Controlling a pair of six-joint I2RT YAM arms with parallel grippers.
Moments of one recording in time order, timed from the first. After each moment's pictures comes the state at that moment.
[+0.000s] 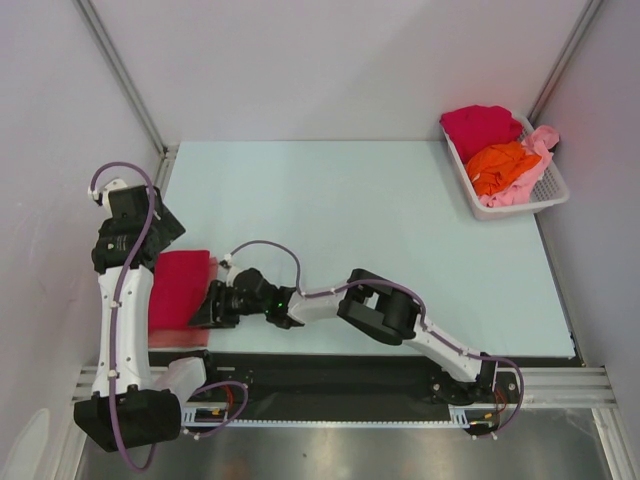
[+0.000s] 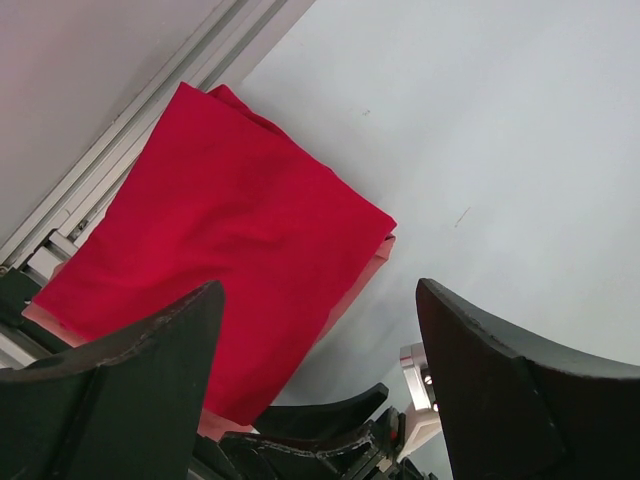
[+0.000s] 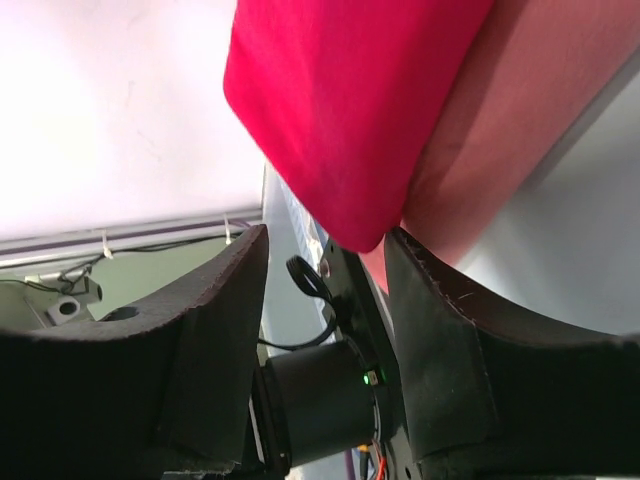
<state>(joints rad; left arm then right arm) 0.18 1.03 1.15 -0.87 -0.30 -0.44 1.24 2.45 1.65 0.55 -0.29 1.26</state>
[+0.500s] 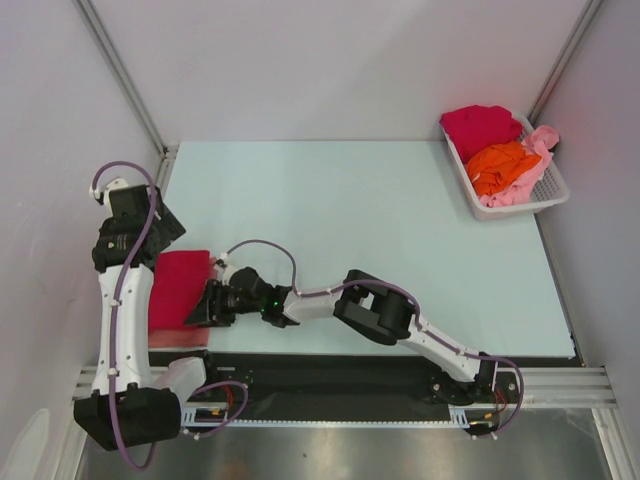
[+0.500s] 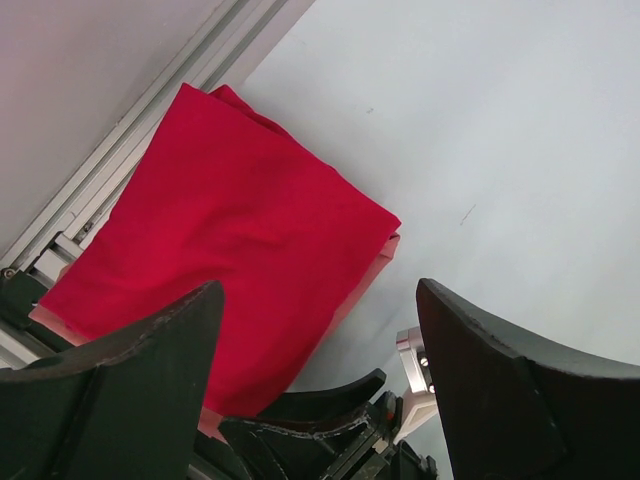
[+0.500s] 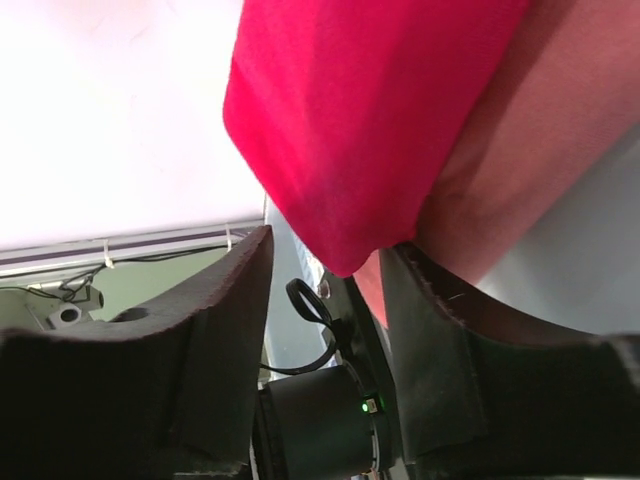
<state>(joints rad) 0.18 1.03 1.15 -0.87 -0.30 -0.42 1.23 2.51 1.74 0.53 -0.30 1.26</state>
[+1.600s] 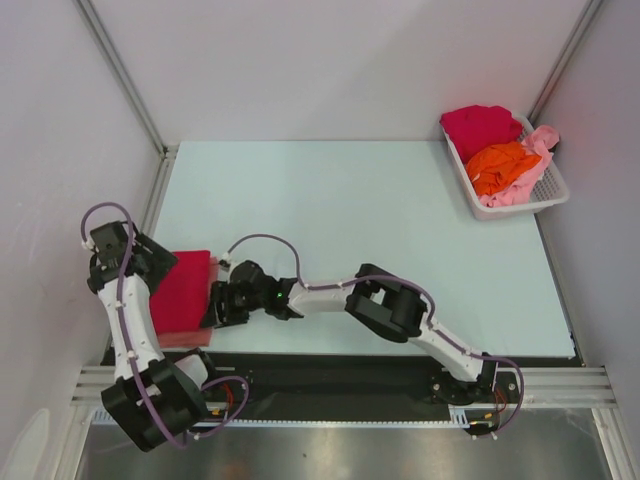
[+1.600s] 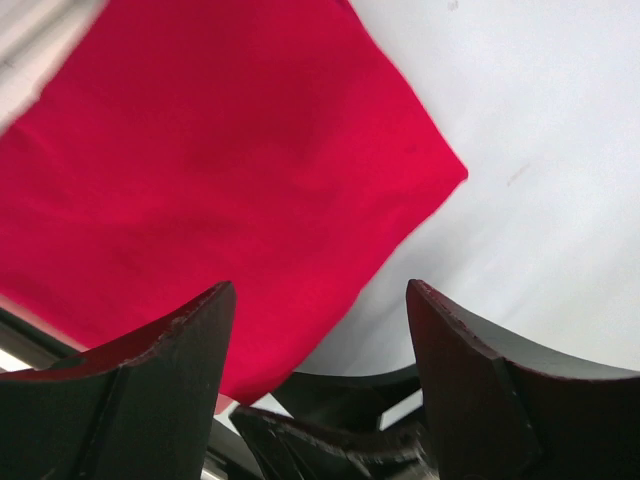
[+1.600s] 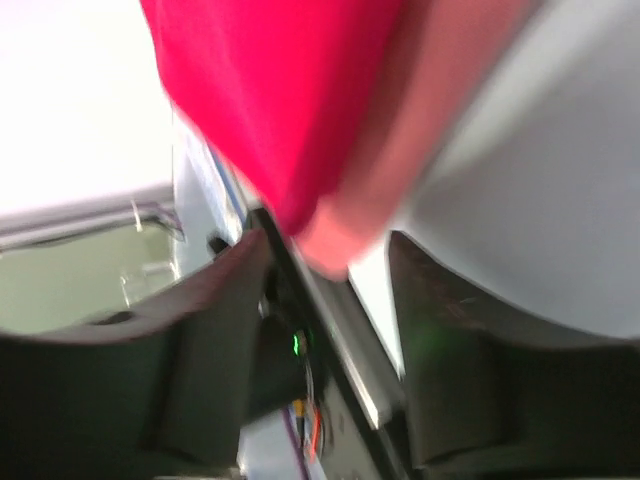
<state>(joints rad) 0.52 1.02 0.89 -0.82 0.03 -0.48 1.21 2.43 1.72 0.26 -0.31 1.07</state>
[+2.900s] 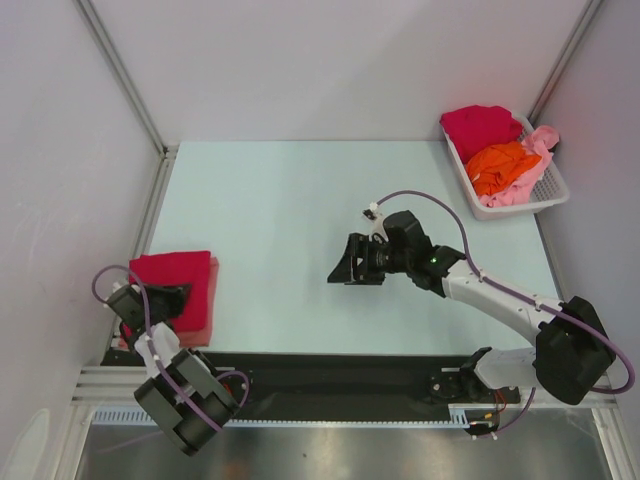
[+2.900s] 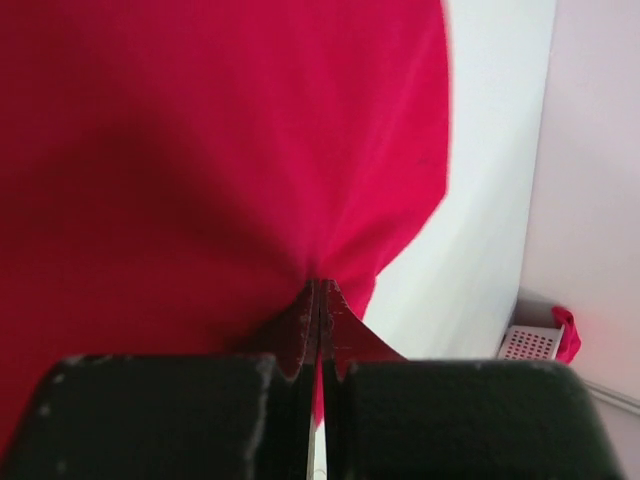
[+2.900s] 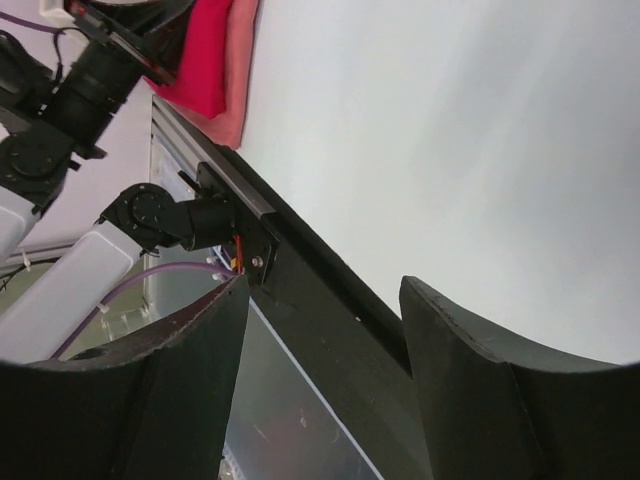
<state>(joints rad) 0.80 0.88 0.22 -0.04 0.54 -0.80 0.70 1.29 0.85 -0.16 -0.47 0.77</state>
